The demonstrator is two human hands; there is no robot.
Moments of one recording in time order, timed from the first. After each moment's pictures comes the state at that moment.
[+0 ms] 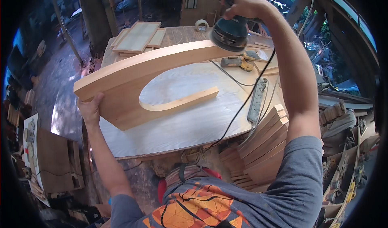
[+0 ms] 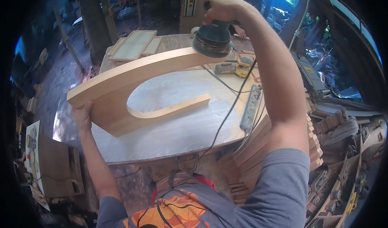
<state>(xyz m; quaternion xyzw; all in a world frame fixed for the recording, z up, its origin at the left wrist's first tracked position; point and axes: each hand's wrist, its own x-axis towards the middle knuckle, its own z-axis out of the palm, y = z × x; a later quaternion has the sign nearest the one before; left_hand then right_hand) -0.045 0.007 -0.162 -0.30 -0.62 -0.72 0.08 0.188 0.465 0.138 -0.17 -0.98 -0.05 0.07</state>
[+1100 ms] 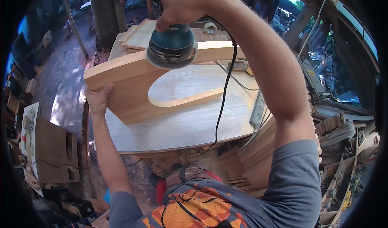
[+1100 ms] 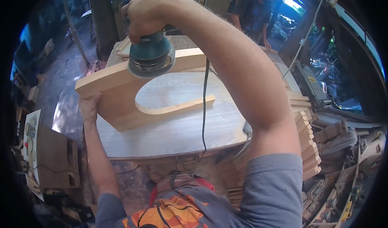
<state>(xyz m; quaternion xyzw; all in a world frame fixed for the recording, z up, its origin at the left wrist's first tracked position) -0.045 0.008 -0.160 -0.30 -0.61 -0.73 0.06 0.115 0.275 0.140 0.03 -1.00 -0.03 0.07</state>
